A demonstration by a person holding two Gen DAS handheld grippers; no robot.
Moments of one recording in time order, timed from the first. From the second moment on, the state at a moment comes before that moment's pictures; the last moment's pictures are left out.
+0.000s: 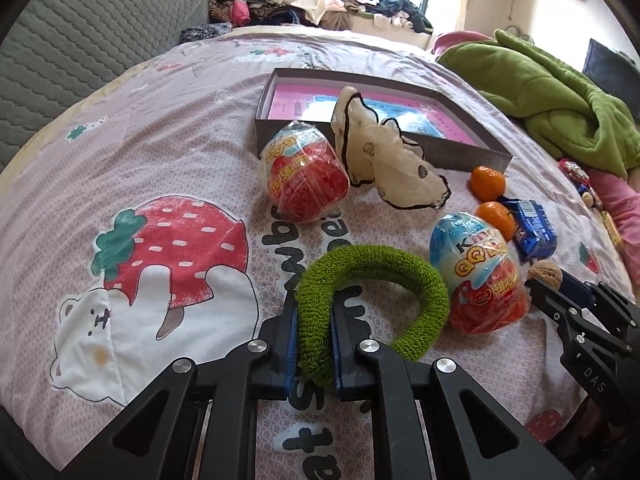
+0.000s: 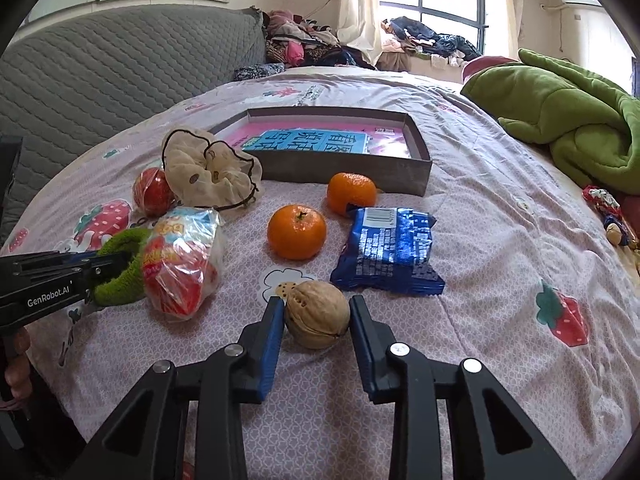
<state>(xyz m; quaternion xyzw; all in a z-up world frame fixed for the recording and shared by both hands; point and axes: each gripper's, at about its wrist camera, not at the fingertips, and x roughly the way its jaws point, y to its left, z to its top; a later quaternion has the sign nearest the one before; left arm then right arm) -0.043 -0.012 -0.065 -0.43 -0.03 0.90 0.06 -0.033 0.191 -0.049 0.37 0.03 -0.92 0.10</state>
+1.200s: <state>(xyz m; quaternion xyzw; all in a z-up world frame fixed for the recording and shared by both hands) -0.064 -0.004 0.003 -0.33 -0.04 0.94 0.08 -0.071 0.190 0.012 0.30 0.01 -0.95 0.11</state>
